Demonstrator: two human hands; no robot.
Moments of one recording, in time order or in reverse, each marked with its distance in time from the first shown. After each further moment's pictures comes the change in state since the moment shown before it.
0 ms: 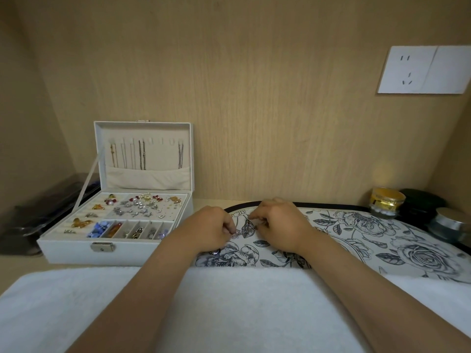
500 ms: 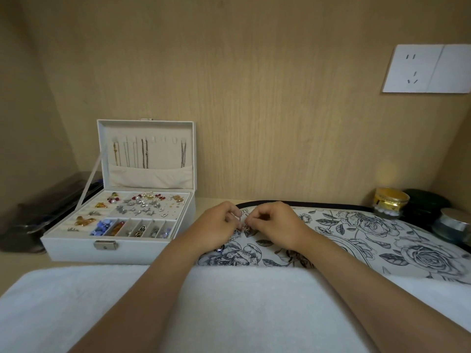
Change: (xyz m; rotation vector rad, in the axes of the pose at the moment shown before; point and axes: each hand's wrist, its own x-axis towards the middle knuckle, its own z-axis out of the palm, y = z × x) left_hand 0.006 0.000 0.017 -0.492 0.105 -0.113; right_hand 0.003 -0.013 0.002 0.581 -0.015 0.180
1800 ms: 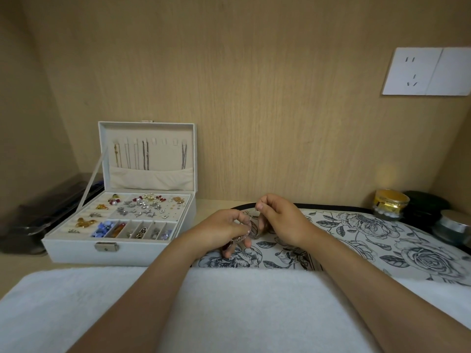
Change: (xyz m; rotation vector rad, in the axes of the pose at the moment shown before) left_hand -0.009 0.018 -0.003 -0.327 -0.303 -0.115; right_hand 0.000 -0.004 -0.009 0.163 0.025 0.020
